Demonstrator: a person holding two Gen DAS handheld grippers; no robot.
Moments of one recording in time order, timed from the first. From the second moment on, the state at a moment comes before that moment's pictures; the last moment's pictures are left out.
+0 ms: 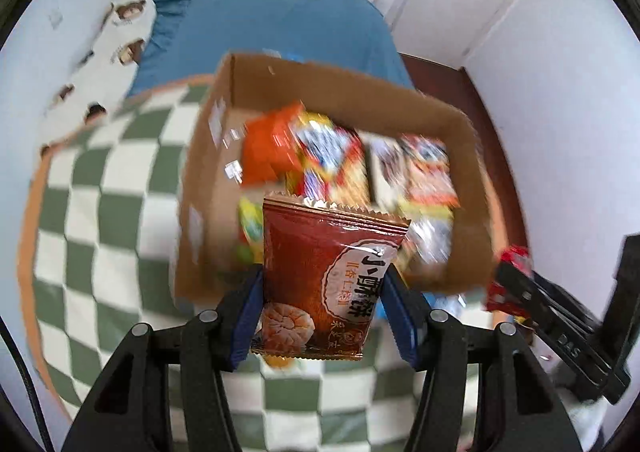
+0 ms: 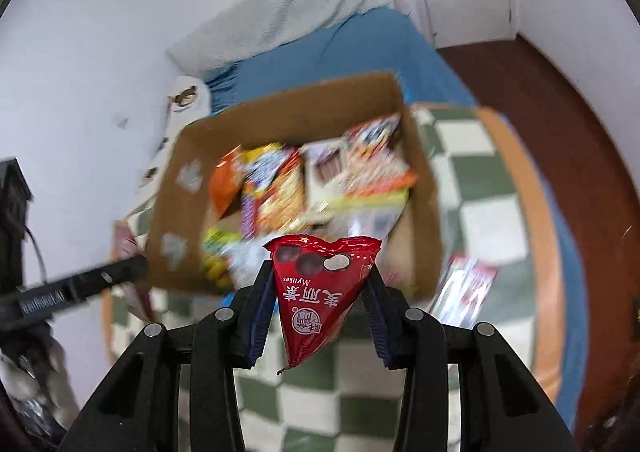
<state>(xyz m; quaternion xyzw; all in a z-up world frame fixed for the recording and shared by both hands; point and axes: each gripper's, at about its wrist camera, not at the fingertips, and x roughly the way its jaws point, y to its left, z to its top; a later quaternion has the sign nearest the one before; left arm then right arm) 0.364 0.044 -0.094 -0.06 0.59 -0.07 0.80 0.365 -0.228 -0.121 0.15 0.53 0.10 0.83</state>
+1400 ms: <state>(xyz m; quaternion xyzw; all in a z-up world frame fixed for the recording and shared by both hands) 0.374 0.028 -0.135 -0.01 0.57 -0.02 0.82 0.408 -0.225 -0.137 0.06 0.55 0.04 0.83</state>
